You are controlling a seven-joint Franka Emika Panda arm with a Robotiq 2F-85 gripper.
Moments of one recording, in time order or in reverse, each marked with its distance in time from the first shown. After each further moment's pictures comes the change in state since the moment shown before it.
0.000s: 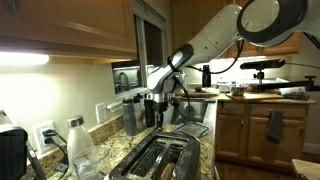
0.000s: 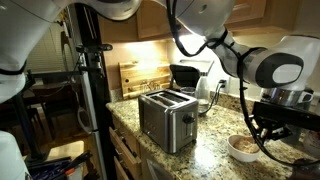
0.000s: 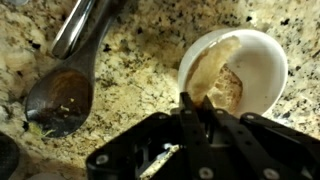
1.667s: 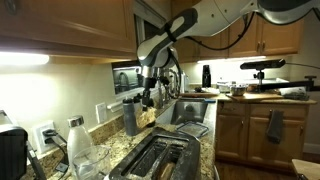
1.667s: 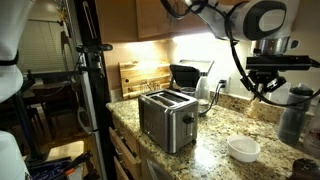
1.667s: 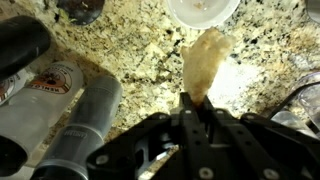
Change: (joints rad) arm 0.061 -0.199 0.029 -0.018 -0.002 0.013 0.003
